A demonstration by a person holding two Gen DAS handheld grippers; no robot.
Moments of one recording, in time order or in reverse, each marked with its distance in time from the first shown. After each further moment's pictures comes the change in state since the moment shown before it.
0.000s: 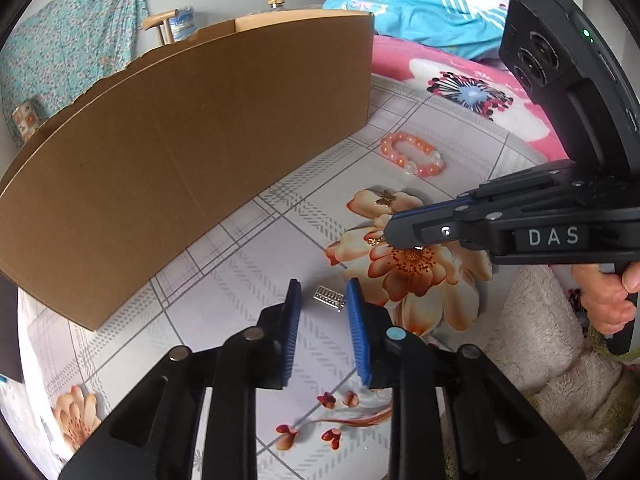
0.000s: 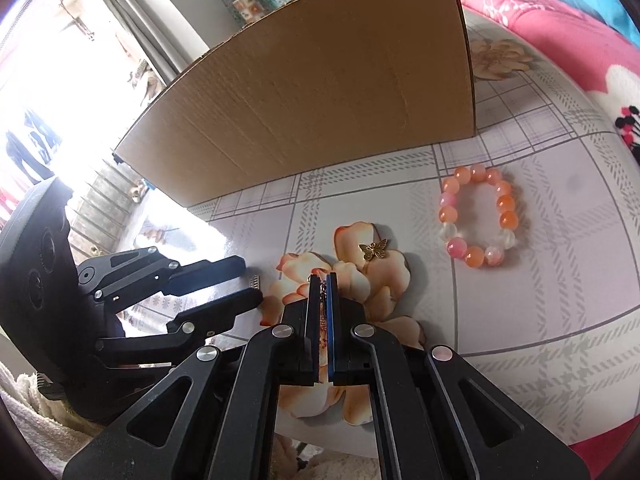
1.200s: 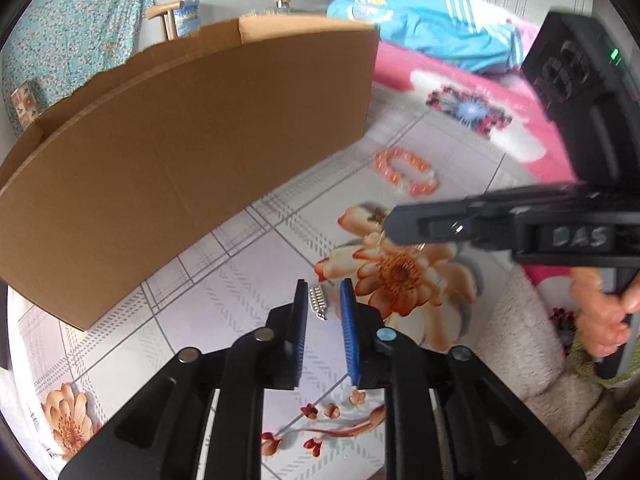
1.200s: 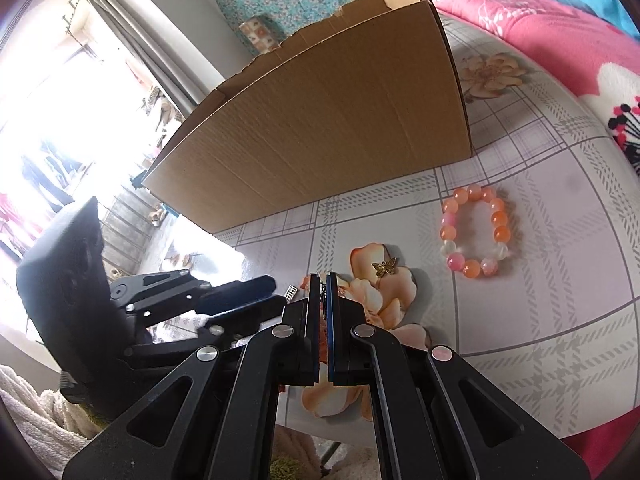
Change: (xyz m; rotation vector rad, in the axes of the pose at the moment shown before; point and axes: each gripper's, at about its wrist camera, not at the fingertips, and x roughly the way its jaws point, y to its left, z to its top) left arm 0.003 0.000 0.010 -0.053 0.025 -0.030; right arm -0.031 -0.010 0.007 0.043 -0.067 0.073
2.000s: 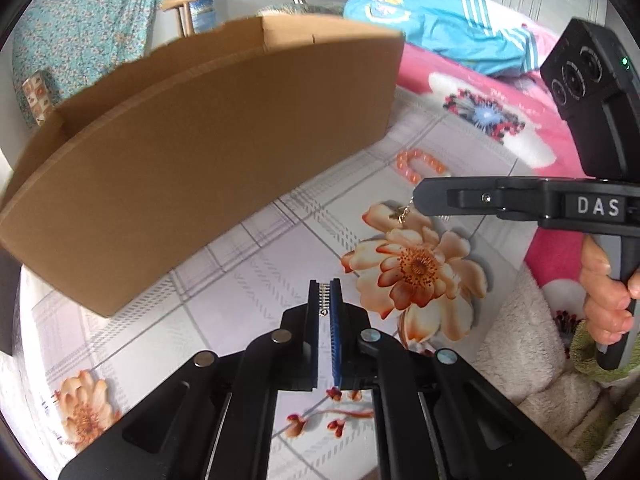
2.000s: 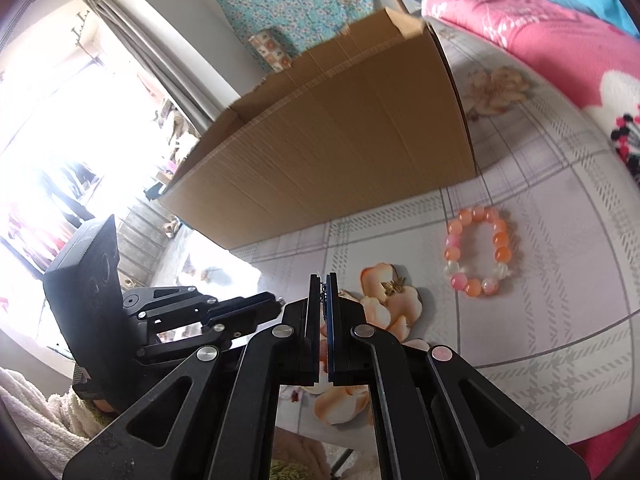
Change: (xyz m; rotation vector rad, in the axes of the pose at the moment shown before) left arm -0.028 0.016 0.000 -0.045 -0.018 0.024; right arm -0.023 -0.002 0.010 0.006 -0.053 0.058
